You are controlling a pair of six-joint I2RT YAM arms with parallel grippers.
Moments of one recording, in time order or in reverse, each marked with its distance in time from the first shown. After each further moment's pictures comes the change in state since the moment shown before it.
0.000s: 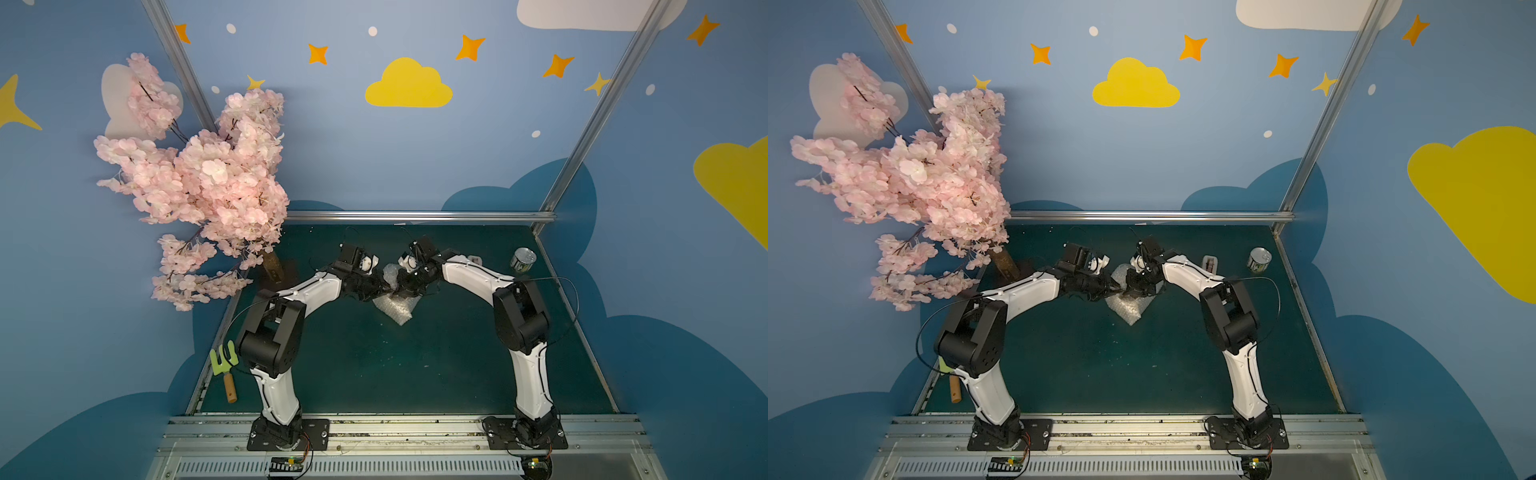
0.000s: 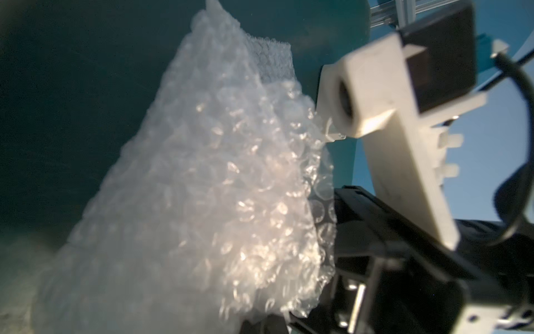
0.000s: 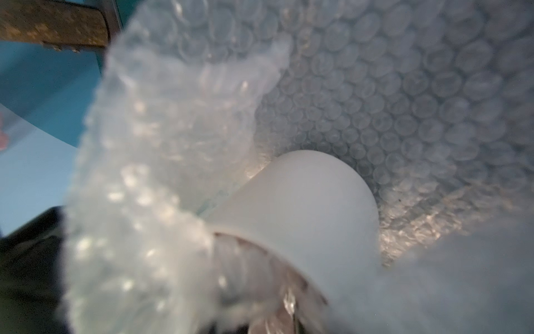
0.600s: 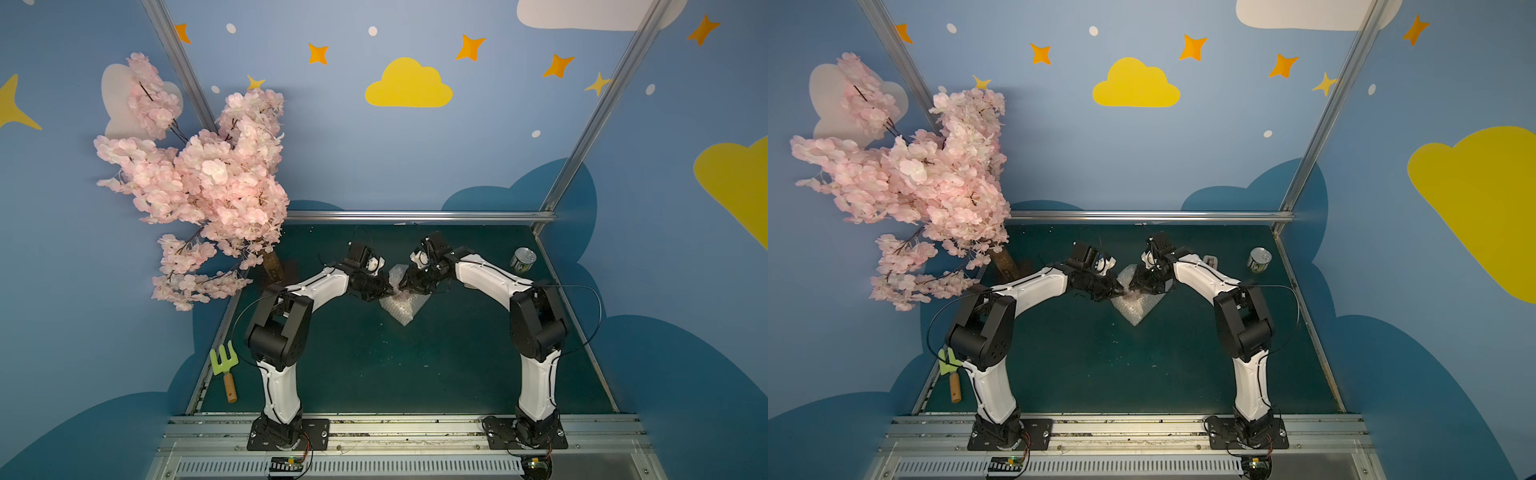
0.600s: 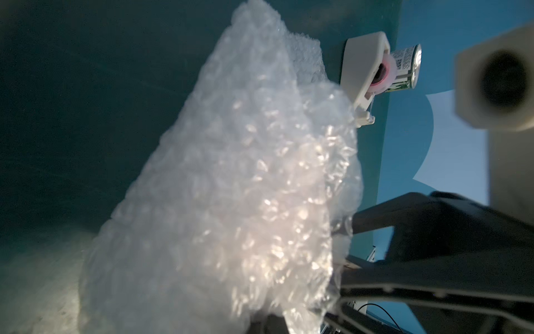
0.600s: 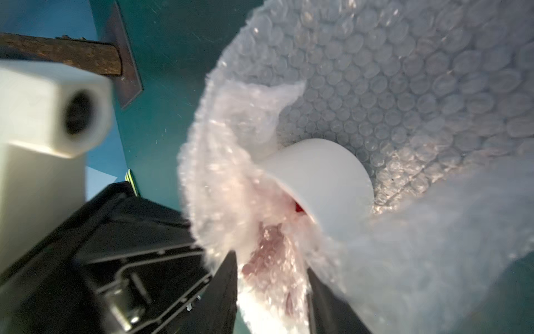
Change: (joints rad) left arm -0.039 0.062 0.080 -0.108 -0.055 0.100; right arm -0.032 -0.131 -0.082 -0.001 0.041 0.051
